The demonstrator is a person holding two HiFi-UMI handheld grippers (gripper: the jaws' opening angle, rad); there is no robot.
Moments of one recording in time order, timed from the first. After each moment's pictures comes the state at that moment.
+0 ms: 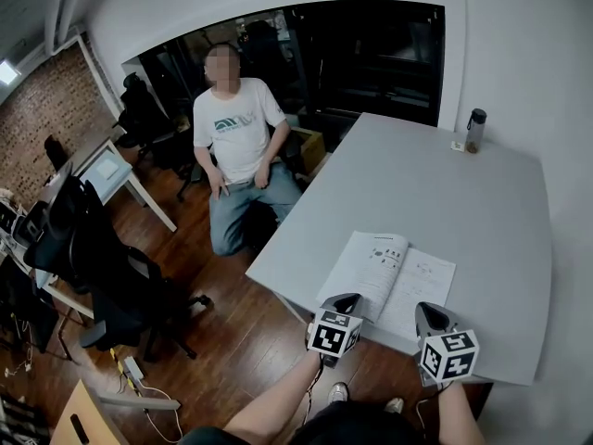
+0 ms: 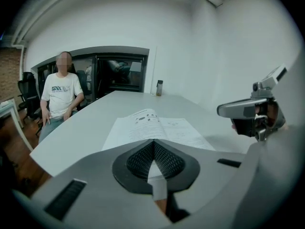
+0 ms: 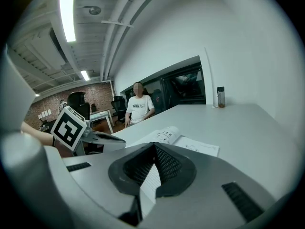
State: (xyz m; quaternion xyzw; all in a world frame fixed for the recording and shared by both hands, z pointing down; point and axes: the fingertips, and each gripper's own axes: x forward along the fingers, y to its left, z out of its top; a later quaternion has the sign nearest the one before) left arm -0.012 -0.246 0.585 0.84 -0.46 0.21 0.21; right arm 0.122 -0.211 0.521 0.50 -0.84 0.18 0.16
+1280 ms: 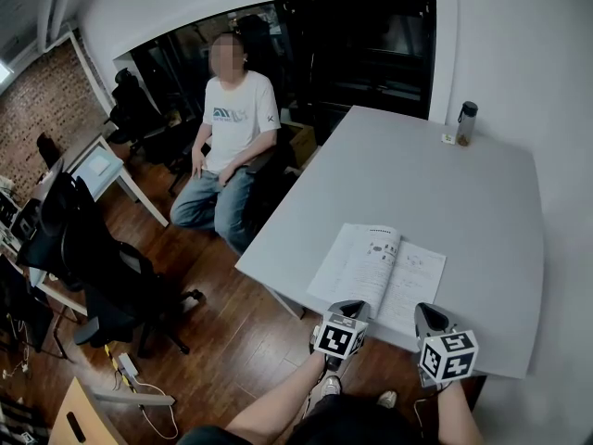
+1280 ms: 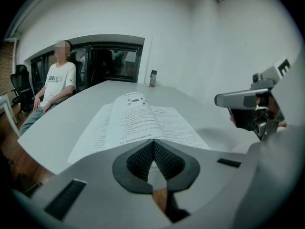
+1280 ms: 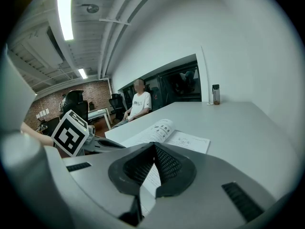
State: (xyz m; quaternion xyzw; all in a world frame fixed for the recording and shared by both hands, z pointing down) left arm 0.029 -0.218 0.615 0.84 -0.43 0.24 0.24; right arm 0.146 -0.194 0.530 0.50 -0.83 0.19 0.17
